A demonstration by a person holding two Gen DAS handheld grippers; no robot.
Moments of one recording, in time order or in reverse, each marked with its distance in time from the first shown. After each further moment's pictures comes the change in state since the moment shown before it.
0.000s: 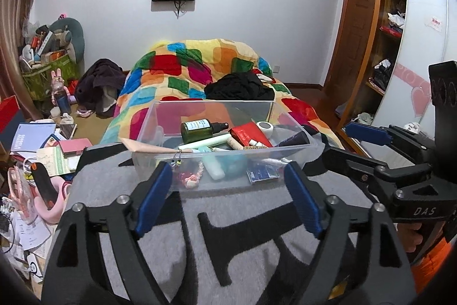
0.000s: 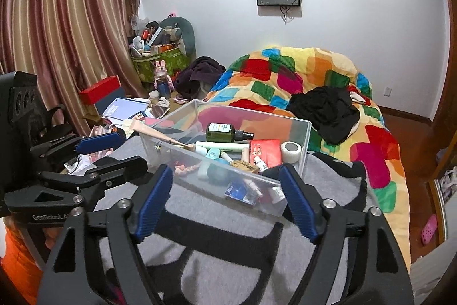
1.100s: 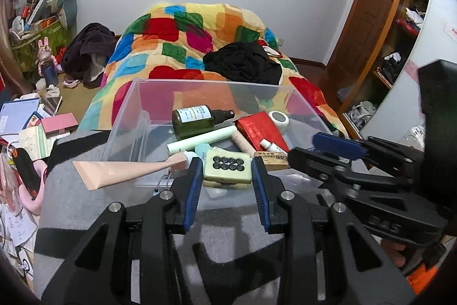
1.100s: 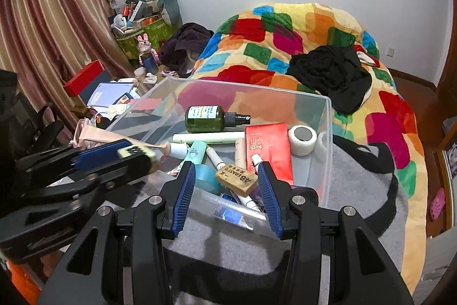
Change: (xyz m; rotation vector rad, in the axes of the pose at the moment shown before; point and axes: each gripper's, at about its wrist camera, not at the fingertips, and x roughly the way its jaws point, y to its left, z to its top) left arm 0.091 0.021 0.033 -0.080 0.192 -0.035; right arm 0.094 -0.024 0.025 0.099 0.201 0.004
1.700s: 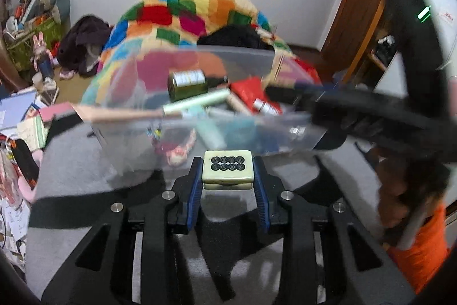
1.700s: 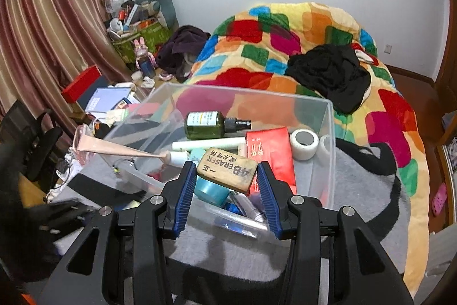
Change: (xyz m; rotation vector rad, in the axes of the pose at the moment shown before) left arm -0.013 -0.005 -0.035 0.042 0.040 -0.022; right arm 0.017 -0.001 0.007 0.030 0.019 -0.015
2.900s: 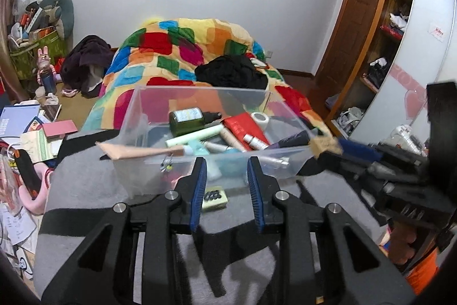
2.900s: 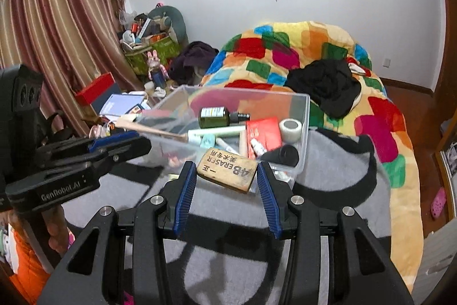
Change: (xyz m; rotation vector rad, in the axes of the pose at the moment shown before) left arm -0.033 0.000 0.007 -0.014 -0.106 -0.016; right arm -0.080 0.003 -0.042 -0.021 -0.124 0.036
